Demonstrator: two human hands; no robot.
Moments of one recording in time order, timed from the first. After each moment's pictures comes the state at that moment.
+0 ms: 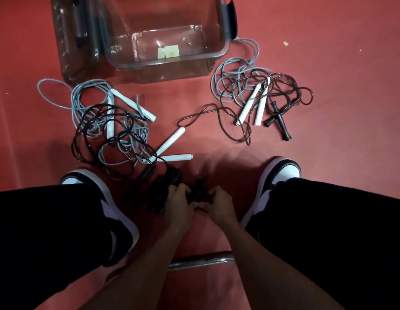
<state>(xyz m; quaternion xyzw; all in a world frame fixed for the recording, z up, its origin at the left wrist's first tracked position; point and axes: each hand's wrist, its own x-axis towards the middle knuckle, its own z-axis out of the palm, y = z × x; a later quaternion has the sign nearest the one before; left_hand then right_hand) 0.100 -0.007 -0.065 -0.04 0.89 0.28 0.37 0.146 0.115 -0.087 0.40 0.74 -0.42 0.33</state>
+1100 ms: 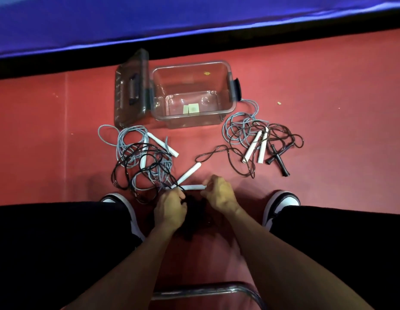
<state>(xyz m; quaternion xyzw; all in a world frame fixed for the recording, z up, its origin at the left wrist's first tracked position) 0.021 -0.036 0.007 -0.04 0.92 0.23 0.30 0.037 0.124 0.004 0.29 0.82 -0.44 0.24</state>
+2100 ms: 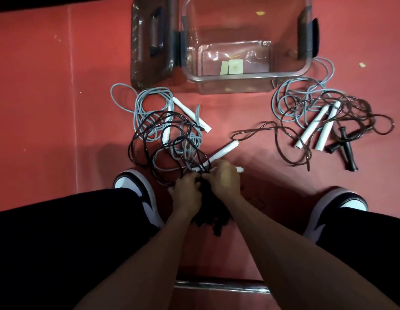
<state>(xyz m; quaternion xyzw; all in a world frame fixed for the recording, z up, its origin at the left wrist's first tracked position) 0.002 -0.076 -0.081 -0.07 0.91 0.23 0.33 -0.004 0.043 -0.091 0.32 0.79 -0.45 0.26</state>
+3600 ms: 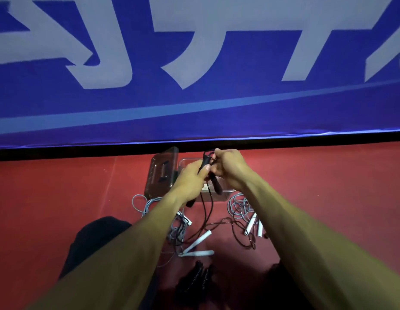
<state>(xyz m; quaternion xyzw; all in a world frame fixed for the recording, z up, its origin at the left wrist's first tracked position) -0.101 0.003 0.270 0.14 0.85 0.48 0.18 -0.100 0.140 0.282 0.24 0.63 -0.74 0.05</state>
